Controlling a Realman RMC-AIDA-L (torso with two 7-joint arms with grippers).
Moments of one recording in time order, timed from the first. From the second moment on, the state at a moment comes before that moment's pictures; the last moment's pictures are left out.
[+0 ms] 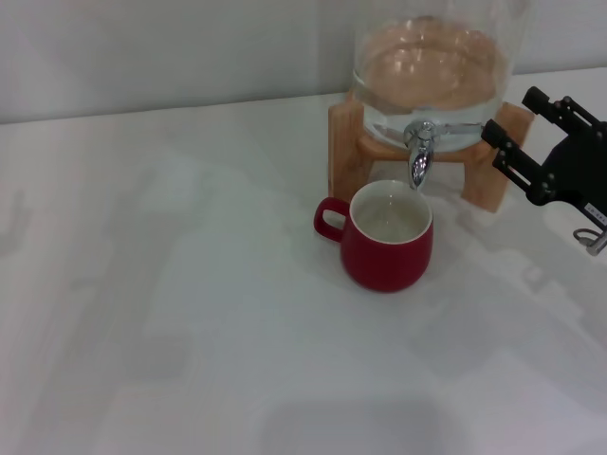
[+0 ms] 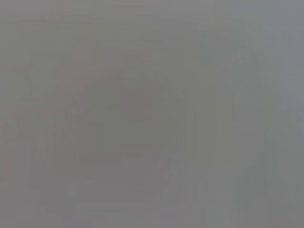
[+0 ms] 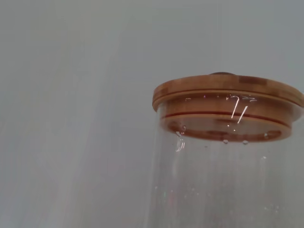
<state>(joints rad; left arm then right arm) -0.25 -2.08 -1.63 -0.53 -0.06 -1.31 2.82 0.34 1.97 1.60 0.18 -0.31 1.49 -2.78</state>
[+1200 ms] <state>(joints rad) -0.29 -2.08 -1.63 -0.52 -0.06 -1.30 2.82 0.26 1.98 2.07 0.18 -0.30 1.48 -2.83</state>
